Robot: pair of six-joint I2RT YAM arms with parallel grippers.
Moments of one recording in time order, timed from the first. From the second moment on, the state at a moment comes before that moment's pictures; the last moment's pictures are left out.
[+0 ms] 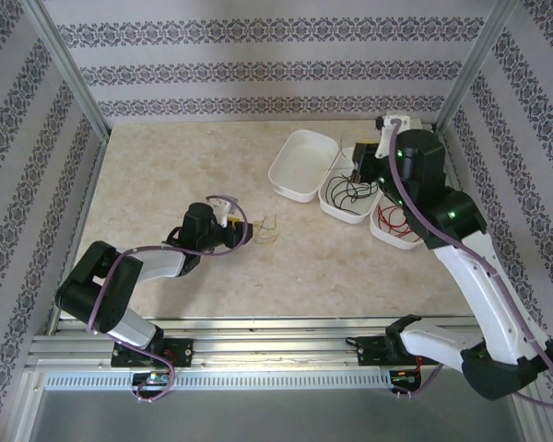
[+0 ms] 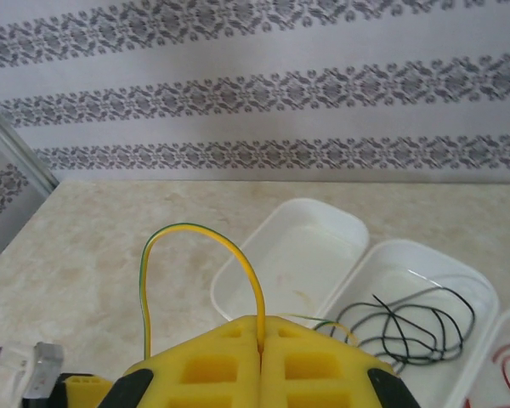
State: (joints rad) left arm -0.40 1.54 0.55 0.46 0.31 -0.29; right arm 0.45 1.13 1.47 -0.69 0.13 0.27
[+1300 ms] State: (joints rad) left arm -0.45 1.82 0.83 0.26 0.34 -0.21; right arm 0.46 1.80 1.95 -0.54 0.27 0.06
